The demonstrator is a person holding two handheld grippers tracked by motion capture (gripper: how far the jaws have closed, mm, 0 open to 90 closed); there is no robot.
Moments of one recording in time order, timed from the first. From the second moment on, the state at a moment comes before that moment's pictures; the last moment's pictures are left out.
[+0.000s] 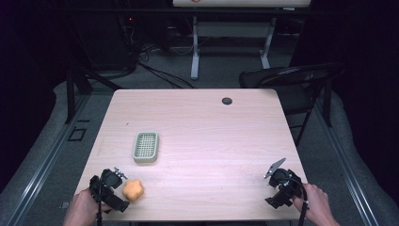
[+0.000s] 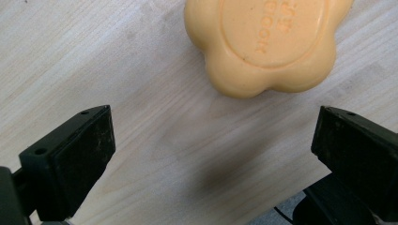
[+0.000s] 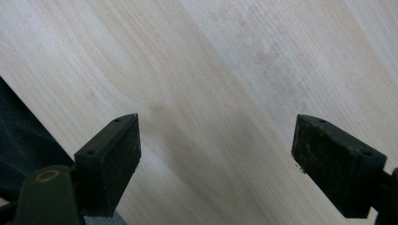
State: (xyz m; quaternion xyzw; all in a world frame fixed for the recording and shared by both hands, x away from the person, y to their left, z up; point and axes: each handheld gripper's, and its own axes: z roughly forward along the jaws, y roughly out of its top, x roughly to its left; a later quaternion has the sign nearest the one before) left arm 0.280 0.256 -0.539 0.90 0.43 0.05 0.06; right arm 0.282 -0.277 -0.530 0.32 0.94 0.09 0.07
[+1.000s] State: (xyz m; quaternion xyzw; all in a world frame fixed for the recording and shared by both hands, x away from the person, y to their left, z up) left arm 0.290 0.245 -0.520 0.91 0.41 0.05 0.06; right arm 0.280 -0.275 -0.534 0.32 0.94 0.09 0.06
